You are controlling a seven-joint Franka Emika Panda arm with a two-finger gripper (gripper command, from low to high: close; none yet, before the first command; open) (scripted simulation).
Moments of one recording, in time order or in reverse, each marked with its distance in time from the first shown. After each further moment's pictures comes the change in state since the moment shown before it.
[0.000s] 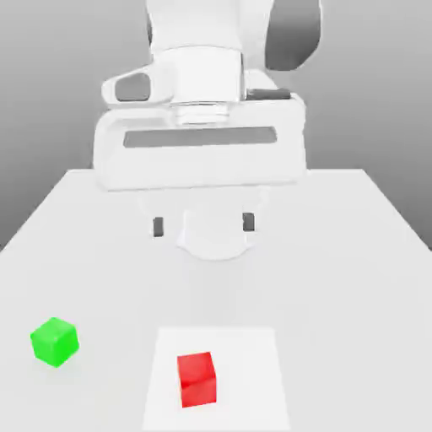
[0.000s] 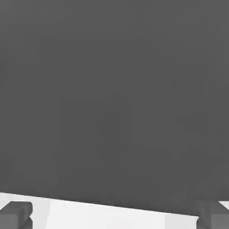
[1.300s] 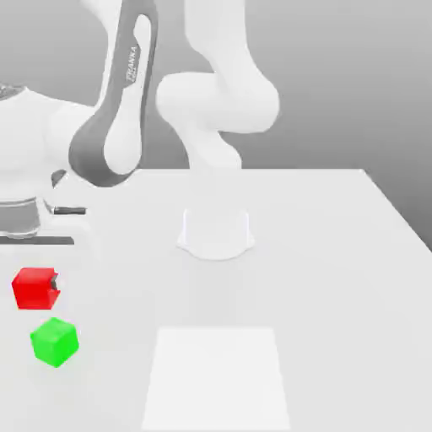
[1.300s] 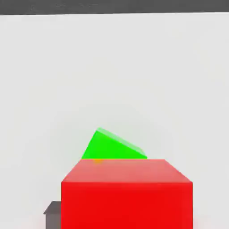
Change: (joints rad) arm -0.431 0.279 -0.171 -0.095 0.030 0.125 -0.515
